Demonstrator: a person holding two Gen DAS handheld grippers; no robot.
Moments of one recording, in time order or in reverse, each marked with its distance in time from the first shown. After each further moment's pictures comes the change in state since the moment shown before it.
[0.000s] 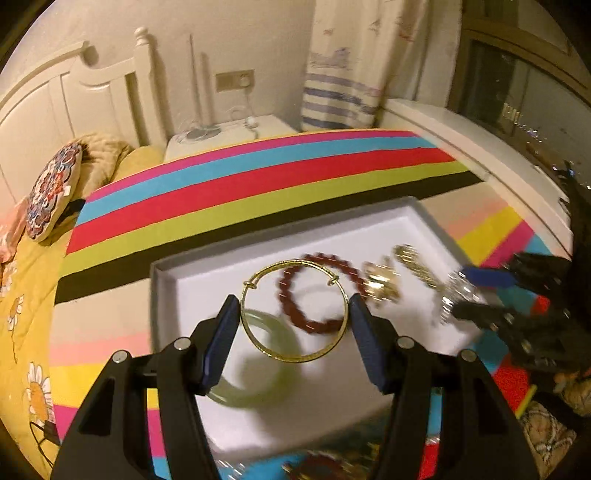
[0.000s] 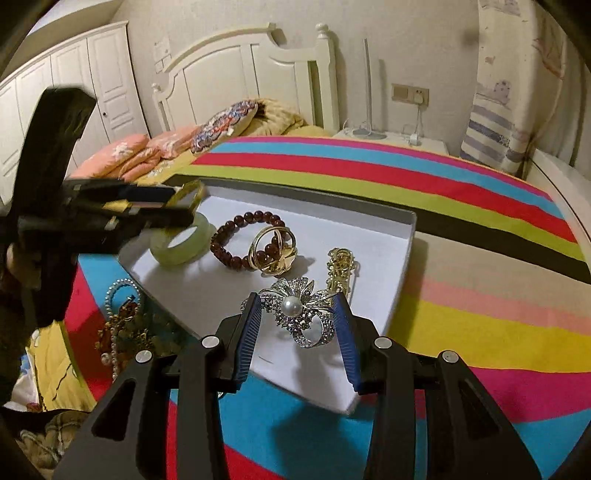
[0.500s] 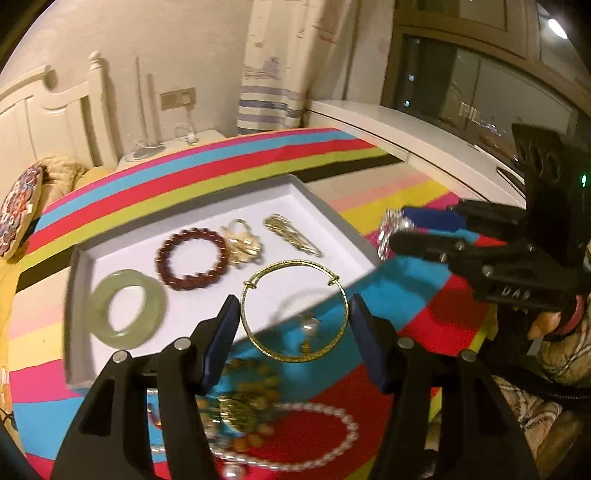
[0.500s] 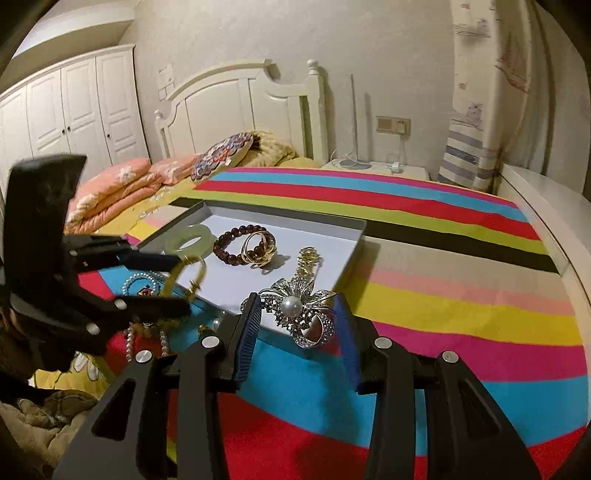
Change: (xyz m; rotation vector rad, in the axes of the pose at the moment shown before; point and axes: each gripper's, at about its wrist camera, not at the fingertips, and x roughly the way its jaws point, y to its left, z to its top) left arm -0.037 -0.096 -0.058 0.086 -0.083 -0.159; right arm -0.064 -0.019 -0.032 -0.011 -0.135 -0.012
